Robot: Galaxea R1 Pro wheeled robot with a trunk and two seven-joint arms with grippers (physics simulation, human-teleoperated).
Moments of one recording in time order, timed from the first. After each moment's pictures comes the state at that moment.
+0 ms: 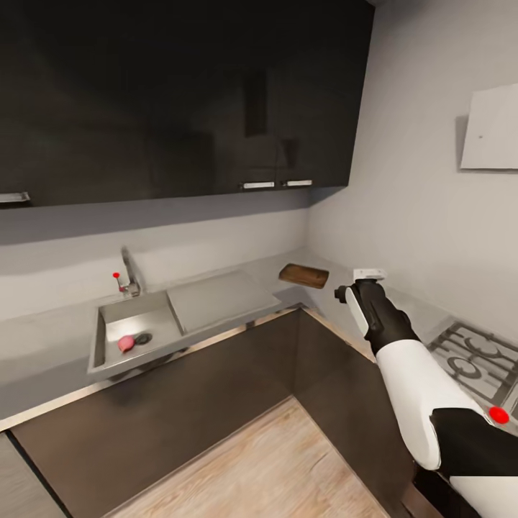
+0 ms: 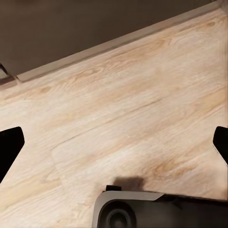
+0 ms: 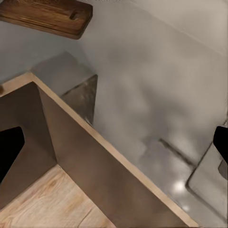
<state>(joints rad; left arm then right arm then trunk) 0.40 -0.01 0.11 -0.88 0.03 -0.36 -0.04 -1.07 0.01 -0.01 -0.75 -0.01 0.73 -0.33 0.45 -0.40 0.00</state>
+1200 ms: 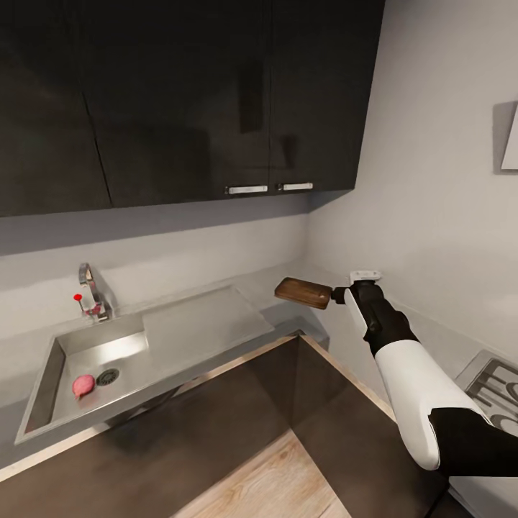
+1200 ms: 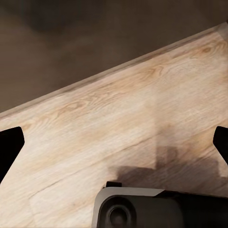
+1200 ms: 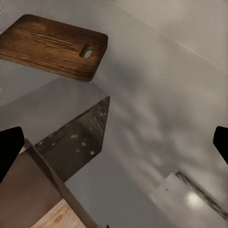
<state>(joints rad) 0.40 -0.01 0.11 -0.87 0.03 -0.36 -0.04 -1.07 0.01 0.00 -0.74 -0.01 0.72 -0.28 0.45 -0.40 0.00</state>
